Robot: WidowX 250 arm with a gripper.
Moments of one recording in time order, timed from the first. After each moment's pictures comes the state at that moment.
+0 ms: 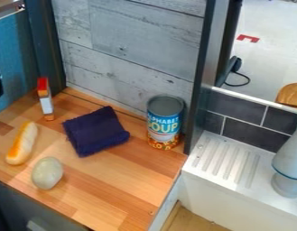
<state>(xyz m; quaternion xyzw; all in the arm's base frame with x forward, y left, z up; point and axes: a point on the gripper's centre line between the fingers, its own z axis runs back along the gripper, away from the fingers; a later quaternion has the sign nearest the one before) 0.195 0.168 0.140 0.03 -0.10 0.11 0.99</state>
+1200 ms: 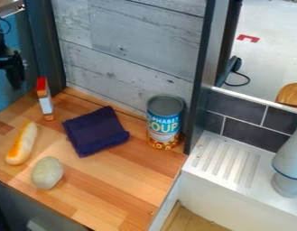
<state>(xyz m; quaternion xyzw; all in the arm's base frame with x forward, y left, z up) 0.268 0.233 0.096 0.02 -0.12 0.25 0.96</state>
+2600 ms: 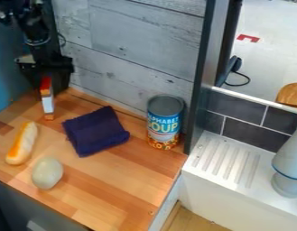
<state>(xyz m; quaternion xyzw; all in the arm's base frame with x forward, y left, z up) 0.371 0.240 0.043 0.04 -0.11 0.30 0.95</state>
